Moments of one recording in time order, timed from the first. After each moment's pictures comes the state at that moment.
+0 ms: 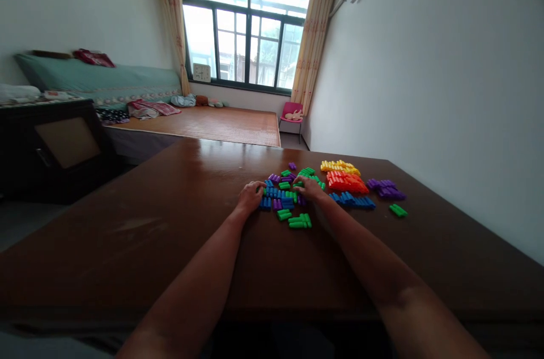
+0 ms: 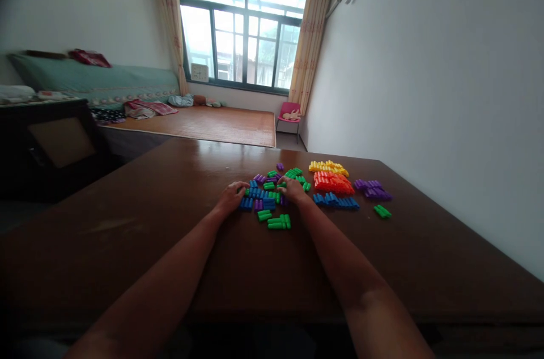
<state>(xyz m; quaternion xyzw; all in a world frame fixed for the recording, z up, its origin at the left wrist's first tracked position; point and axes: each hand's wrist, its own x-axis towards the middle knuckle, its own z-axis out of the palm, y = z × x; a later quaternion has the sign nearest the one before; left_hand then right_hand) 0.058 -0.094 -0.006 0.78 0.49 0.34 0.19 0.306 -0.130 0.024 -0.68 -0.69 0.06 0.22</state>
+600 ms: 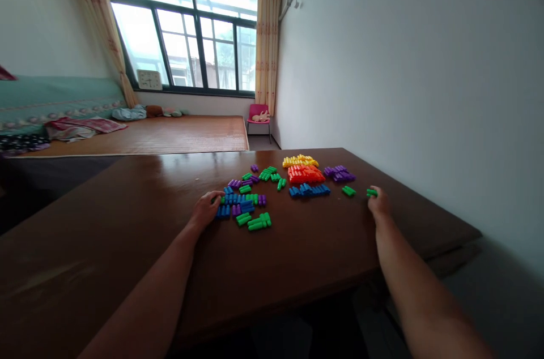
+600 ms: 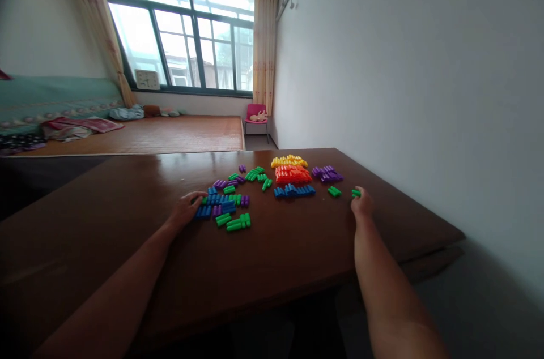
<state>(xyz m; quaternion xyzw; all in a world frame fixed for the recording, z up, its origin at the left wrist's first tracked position) 0.052 -0.088 0.001 0.80 0.48 0.31 0.16 0.598 -0.327 -0.026 -0.88 -0.26 -0.14 0.37</state>
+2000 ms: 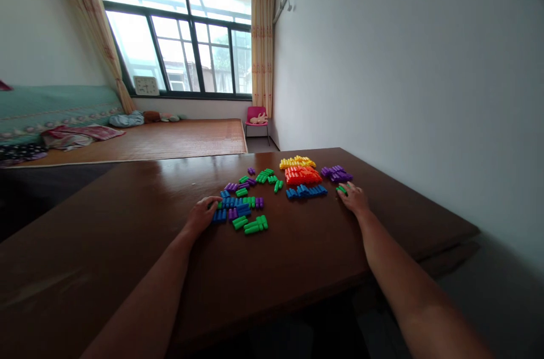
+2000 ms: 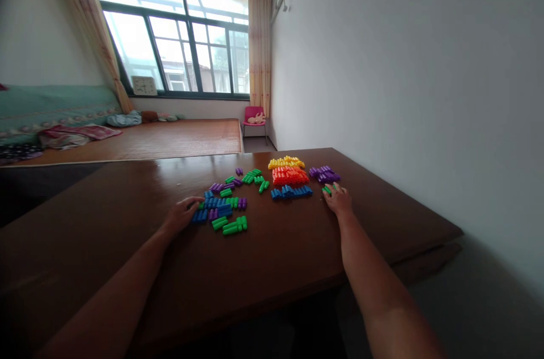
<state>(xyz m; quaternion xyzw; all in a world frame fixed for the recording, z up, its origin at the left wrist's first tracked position) 0.050 -0.091 0.006 0.81 0.47 0.30 0.17 0.556 -0.294 -0.028 -0.88 -0.42 -0.14 0.17</state>
